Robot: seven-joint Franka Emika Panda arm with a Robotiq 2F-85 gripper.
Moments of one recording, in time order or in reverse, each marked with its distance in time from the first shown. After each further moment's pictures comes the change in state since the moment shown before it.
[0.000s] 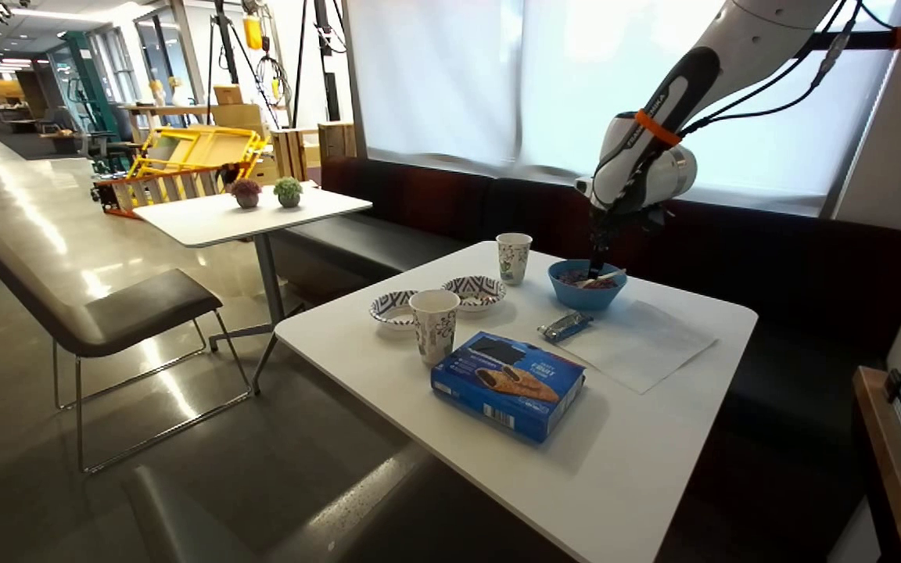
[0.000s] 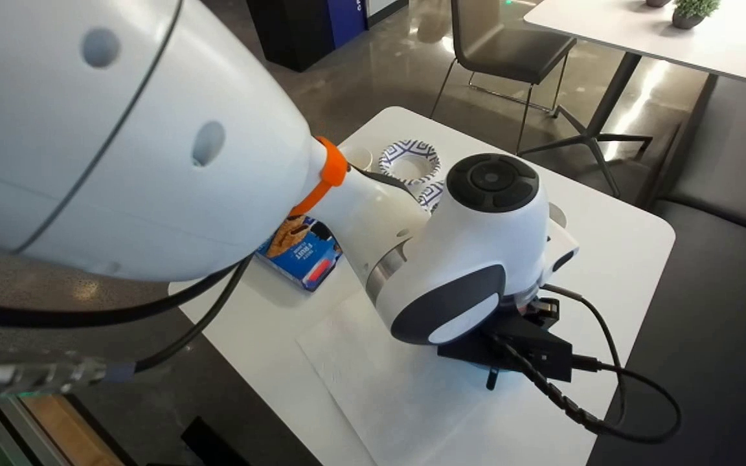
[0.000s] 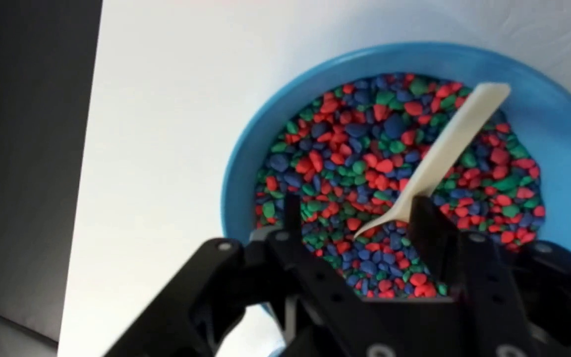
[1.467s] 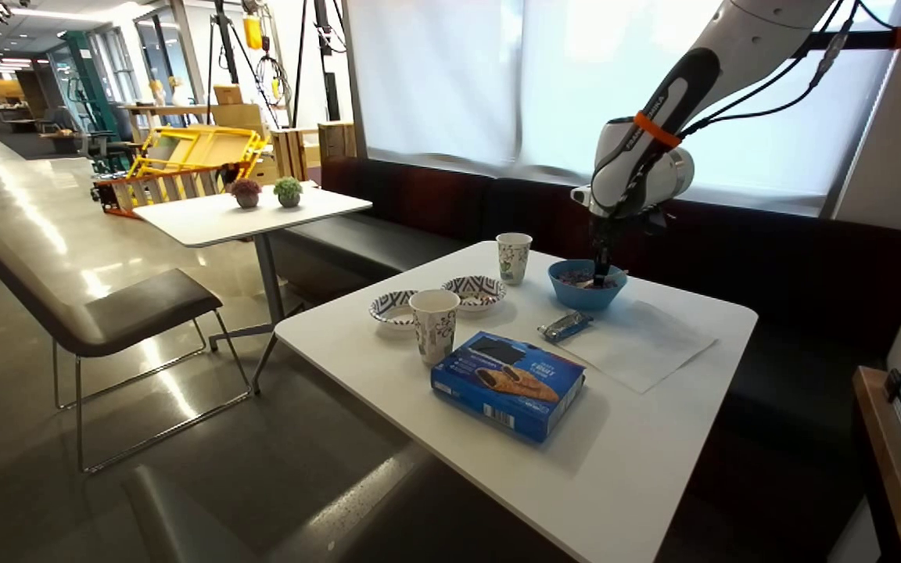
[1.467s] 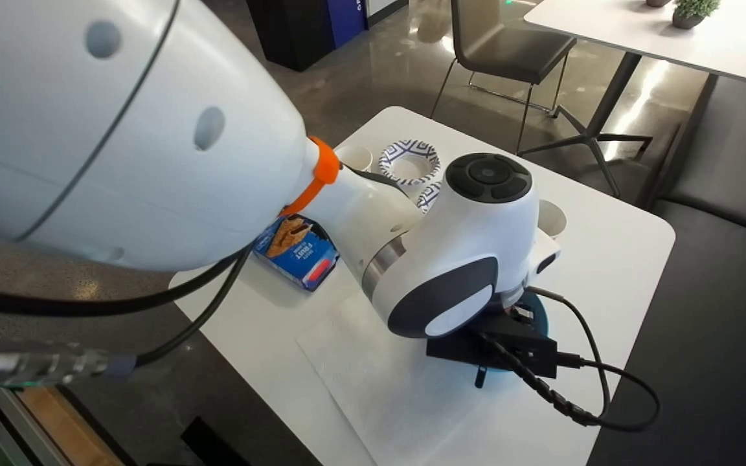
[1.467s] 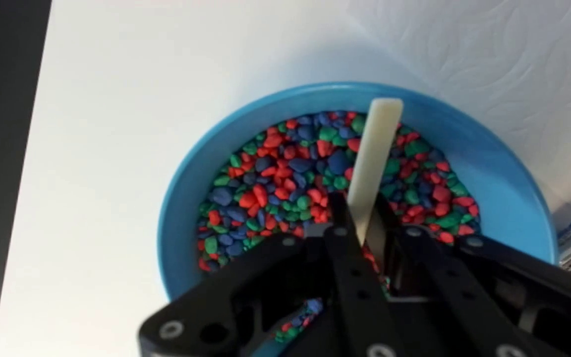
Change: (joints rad) arm 0.015 -0.001 0.000 -0.005 -0.033 -0.099 0.003
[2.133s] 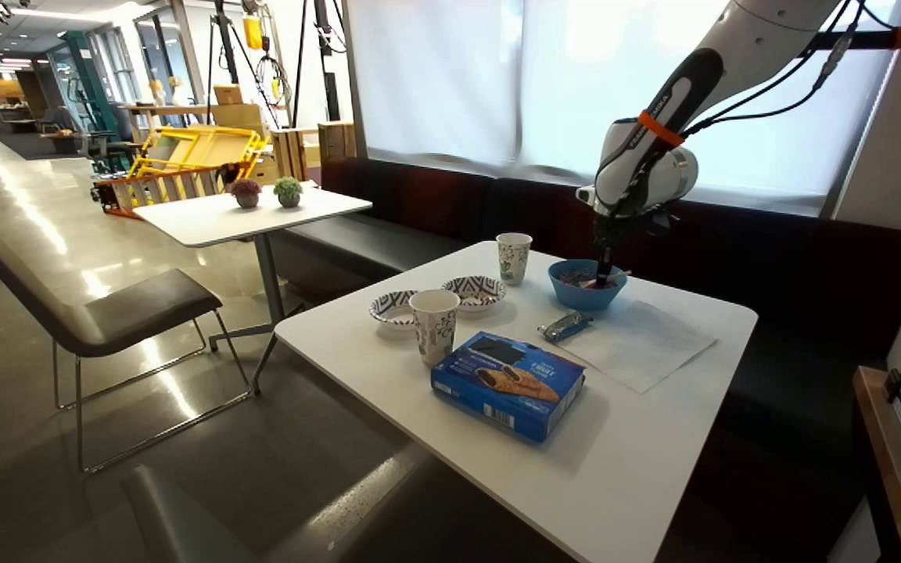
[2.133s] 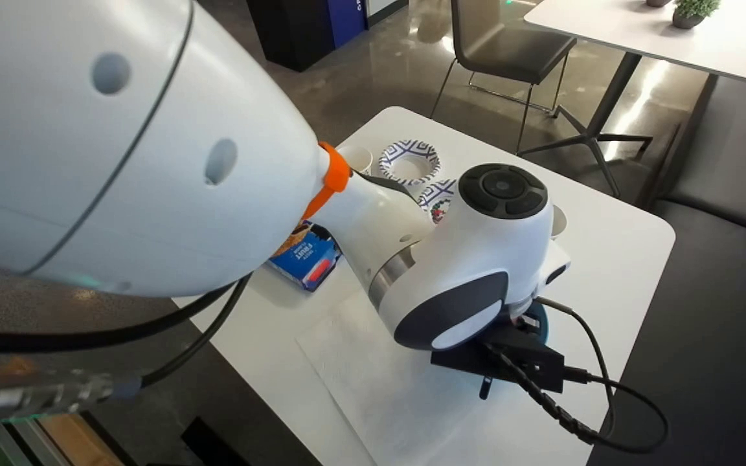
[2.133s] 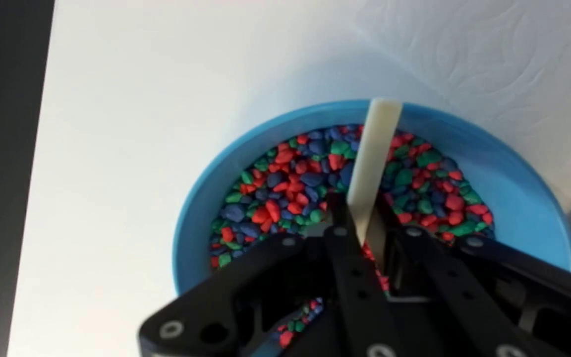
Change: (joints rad) arm -0.053 0.006 0.034 0.009 0.009 -0.001 -0.002
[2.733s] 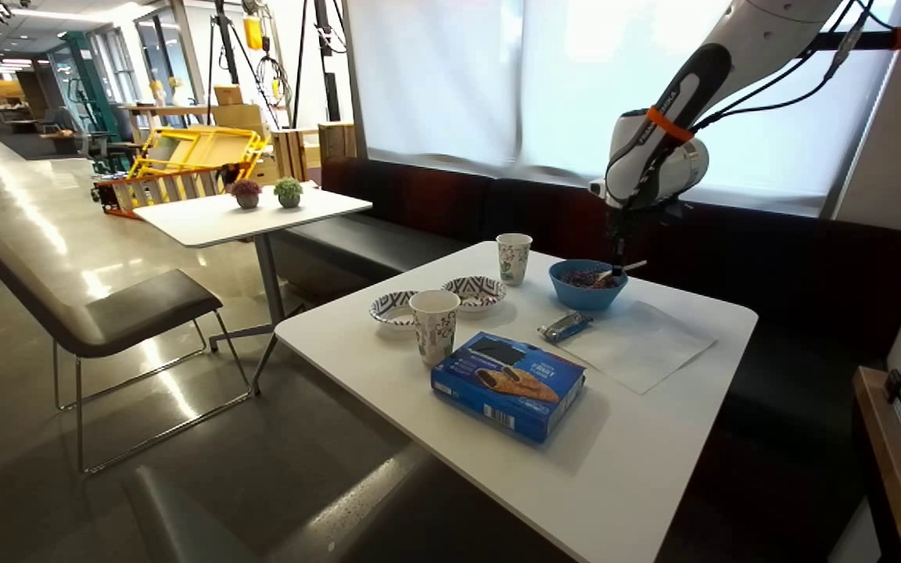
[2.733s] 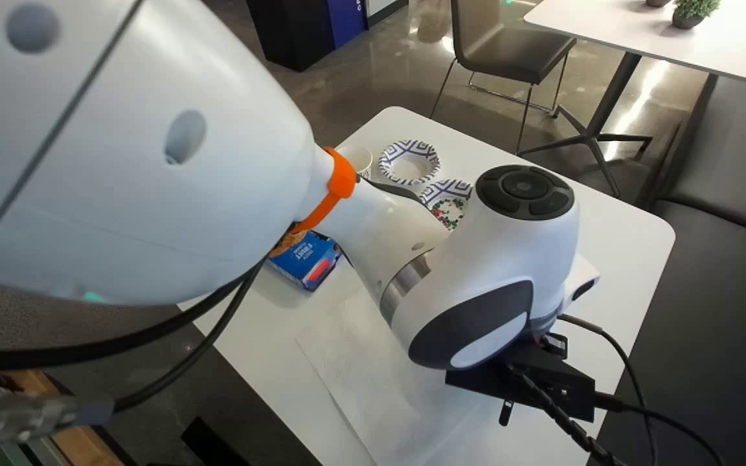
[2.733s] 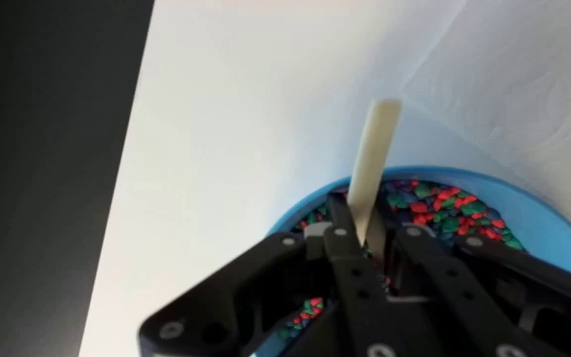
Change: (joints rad) arm 0.039 -0.022 -0.092 0.001 -0.036 -0.030 0.034
